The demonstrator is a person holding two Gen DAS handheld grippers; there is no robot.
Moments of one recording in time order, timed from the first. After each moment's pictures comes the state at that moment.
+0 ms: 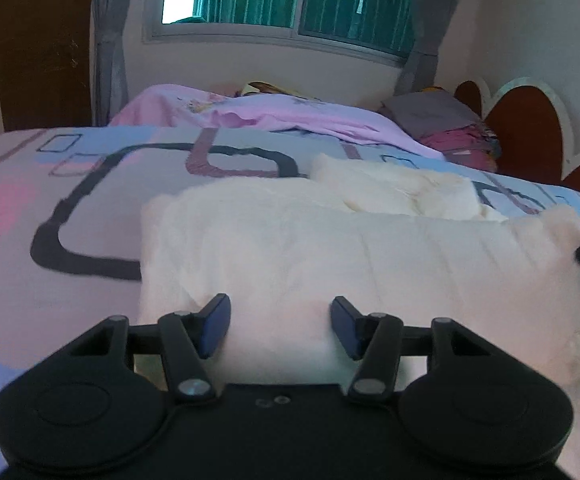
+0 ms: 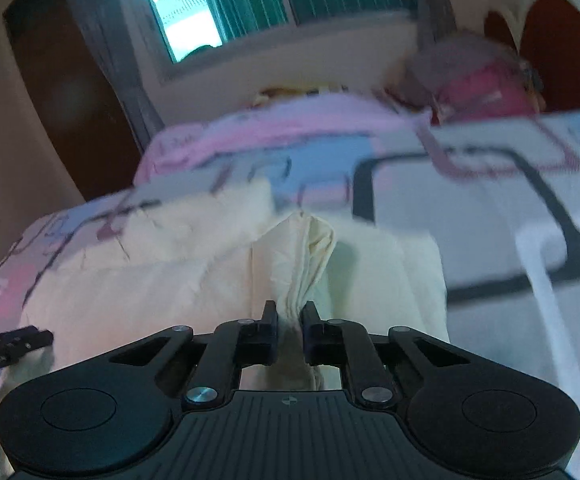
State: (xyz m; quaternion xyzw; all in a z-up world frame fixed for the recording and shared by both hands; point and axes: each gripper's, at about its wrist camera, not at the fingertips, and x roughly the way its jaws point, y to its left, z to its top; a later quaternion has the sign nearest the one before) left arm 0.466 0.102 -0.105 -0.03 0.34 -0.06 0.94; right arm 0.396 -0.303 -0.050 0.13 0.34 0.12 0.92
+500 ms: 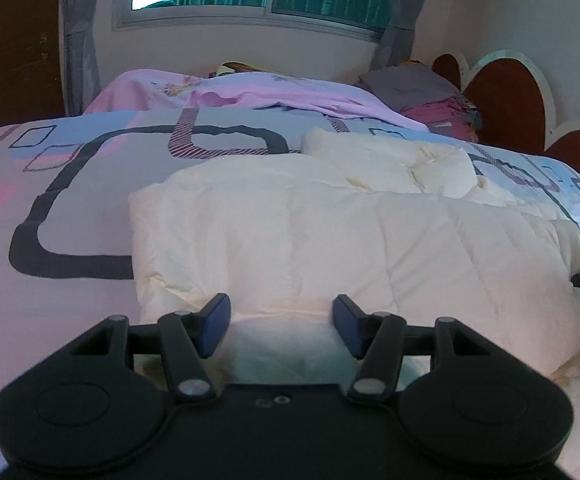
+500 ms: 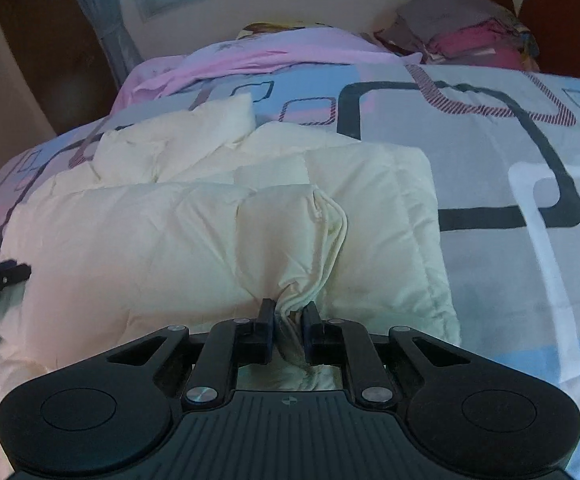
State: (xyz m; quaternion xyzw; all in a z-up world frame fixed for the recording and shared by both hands) left arm 0.478 0.117 -0.118 -0.01 0.36 -0.10 0.93; right arm 0.384 -0.301 -0.080 0.09 0.42 0.10 0.90
